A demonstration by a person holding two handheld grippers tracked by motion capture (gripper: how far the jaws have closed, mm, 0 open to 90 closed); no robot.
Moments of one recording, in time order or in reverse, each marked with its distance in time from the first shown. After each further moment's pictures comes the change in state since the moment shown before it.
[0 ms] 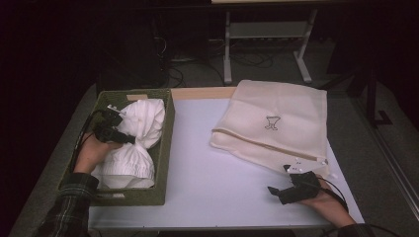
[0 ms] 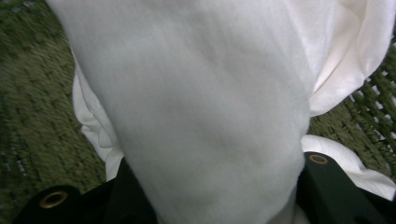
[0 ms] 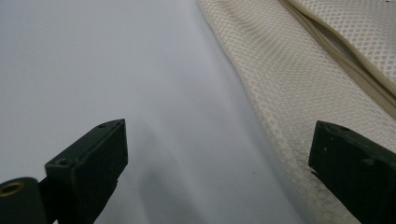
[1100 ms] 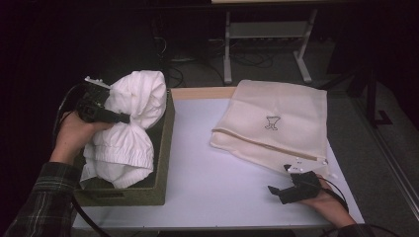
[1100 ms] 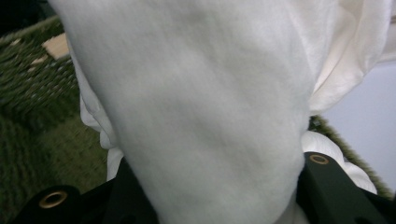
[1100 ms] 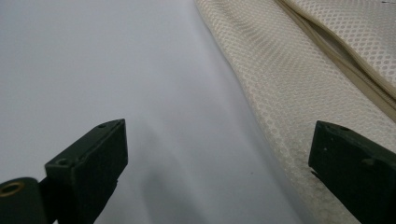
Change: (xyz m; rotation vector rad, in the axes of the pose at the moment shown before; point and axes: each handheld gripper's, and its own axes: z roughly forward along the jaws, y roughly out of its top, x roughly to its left) left arm -0.023 0.041 -0.095 -0.148 -0.072 0.065; right arm -0.001 0.000 -0.001 -0.007 -0.004 0.006
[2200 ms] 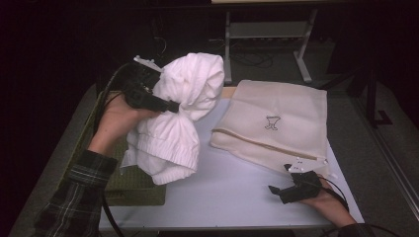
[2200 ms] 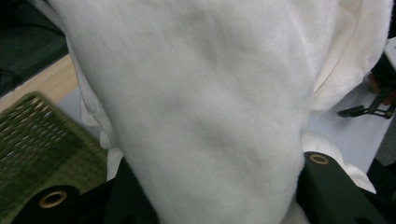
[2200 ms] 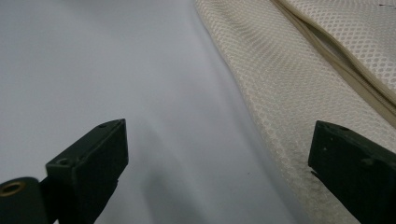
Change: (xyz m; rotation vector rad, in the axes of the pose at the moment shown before) left arm -0.125 0.086 0.005 -0.070 -0.175 0.193; right arm -0.002 0.000 -0.001 -0.004 0.003 -0.003
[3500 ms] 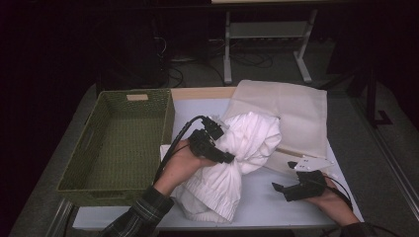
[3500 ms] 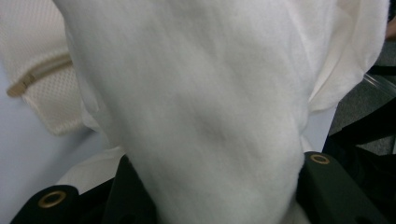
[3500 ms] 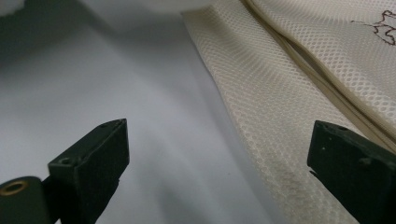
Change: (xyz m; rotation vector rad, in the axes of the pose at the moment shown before) left arm -0.100 -0.036 0.132 0.131 -0.187 0.045; right arm -0.007 -0.001 -0.010 -0.051 -0.013 0.002
